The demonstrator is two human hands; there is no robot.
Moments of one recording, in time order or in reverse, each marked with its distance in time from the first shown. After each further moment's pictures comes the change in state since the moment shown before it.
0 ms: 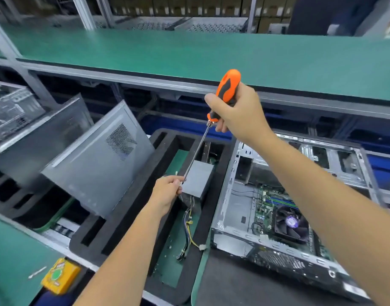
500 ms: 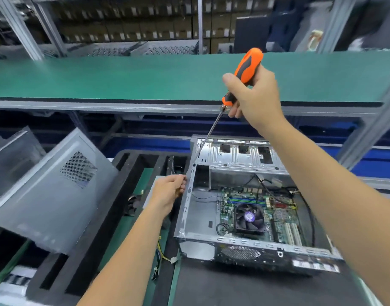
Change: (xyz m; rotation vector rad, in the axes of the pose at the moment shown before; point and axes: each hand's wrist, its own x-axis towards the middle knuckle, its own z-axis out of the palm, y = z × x) left_hand -0.023 0.052 0.092 -0.183 -0.267 0.065; right_hand -0.020 -0.028 -0.125 -0.063 0.354 -0.054
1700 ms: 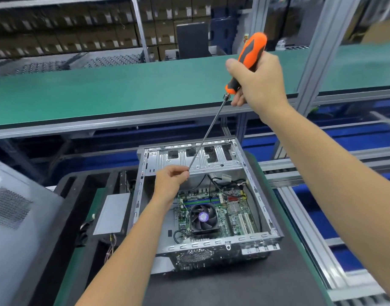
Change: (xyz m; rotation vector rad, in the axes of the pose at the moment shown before) left_hand 0.002 0.011 0.140 0.231 -0.181 0.206; right_hand 0.003 -0.003 -0.137 -0.148 0.225 0.027
